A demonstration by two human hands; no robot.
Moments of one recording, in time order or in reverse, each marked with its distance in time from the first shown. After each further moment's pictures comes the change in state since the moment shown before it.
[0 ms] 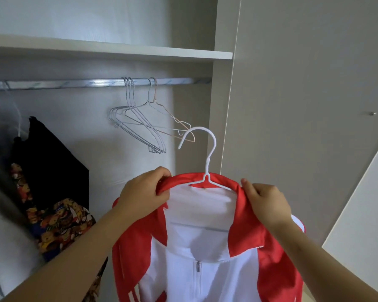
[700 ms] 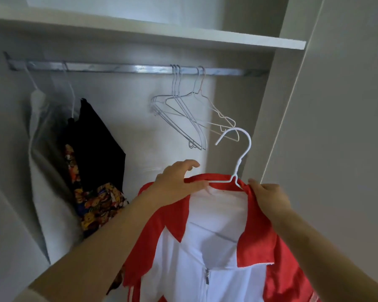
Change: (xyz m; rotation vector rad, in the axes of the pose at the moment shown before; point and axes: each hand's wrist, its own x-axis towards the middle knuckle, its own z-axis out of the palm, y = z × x) left_hand 0.024 -0.064 -0.006 -0.230 -0.262 -0.282; right_hand 0.035 -0.065 0.083 0.161 -0.304 0.166
